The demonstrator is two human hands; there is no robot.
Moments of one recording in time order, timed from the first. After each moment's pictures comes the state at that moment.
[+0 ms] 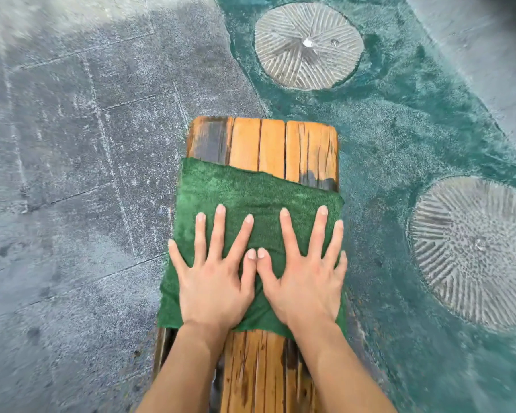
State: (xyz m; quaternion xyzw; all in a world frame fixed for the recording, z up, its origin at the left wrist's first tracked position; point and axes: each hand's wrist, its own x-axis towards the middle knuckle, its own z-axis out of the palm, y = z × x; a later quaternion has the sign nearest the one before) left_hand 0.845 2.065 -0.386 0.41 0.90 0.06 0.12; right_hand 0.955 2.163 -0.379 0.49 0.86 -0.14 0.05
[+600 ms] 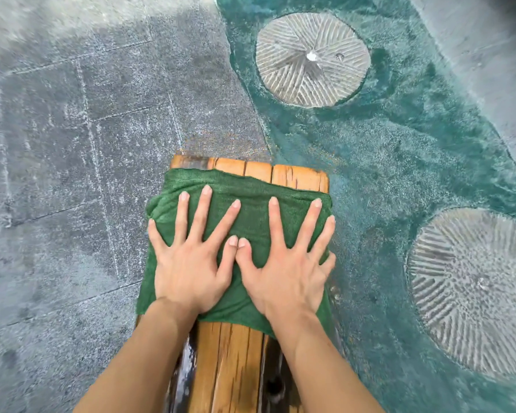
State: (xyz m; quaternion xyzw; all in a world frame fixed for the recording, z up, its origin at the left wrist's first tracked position) left_hand 0.764 2.155 -0.387 0.43 0.89 0.04 0.10; right_hand 0.884 2.253 -0.380 0.50 0.85 -0.15 0.01
